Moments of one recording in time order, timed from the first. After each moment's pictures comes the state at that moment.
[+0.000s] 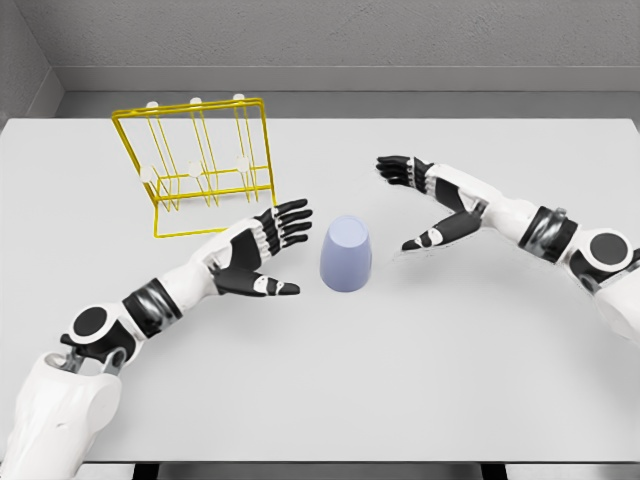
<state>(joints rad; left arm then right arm) -0.15 0.25 -0.26 -1.56 0.53 0.15 -0.61 -0.73 -0.70 1.00 -1.16 -0.76 -0.46 0.47</state>
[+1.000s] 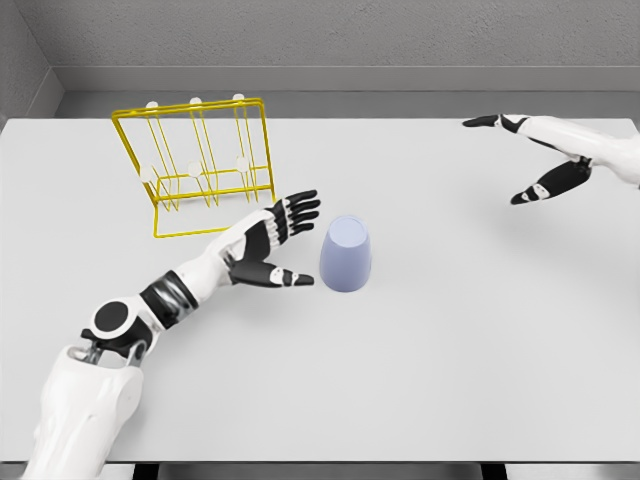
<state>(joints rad) -0.17 0.16 -0.22 -1.51 0.35 0.10 -0.61 -0.82 -0.89 0.85 -1.14 -0.21 -0.61 0.47</state>
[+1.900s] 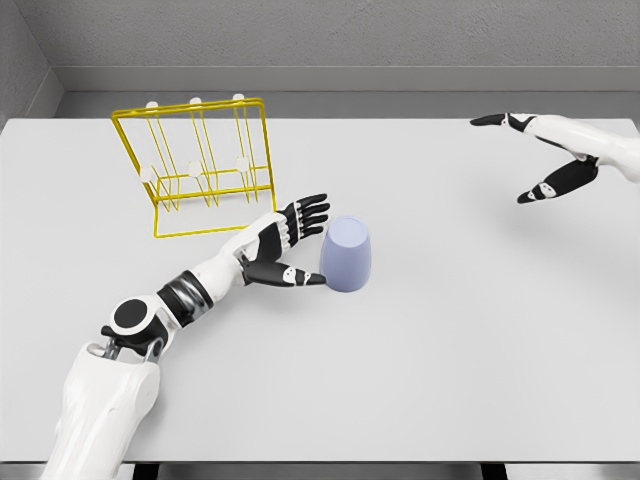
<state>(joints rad) -0.20 0.10 -0.22 -1.44 0.30 0.10 -0.61 -0.82 -0.89 0.84 -1.12 -0.21 -0.61 0.47</state>
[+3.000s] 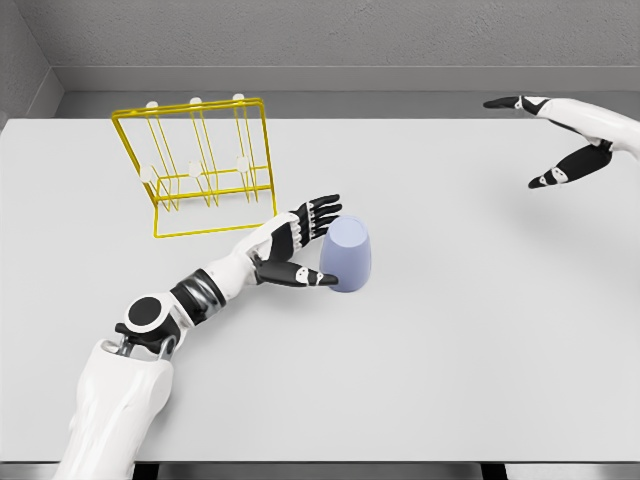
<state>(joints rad) -0.21 0.07 -0.23 -1.42 0.26 0.10 -0.61 -0.85 -0.90 0.84 -1.09 -0.21 -0.61 0.47</state>
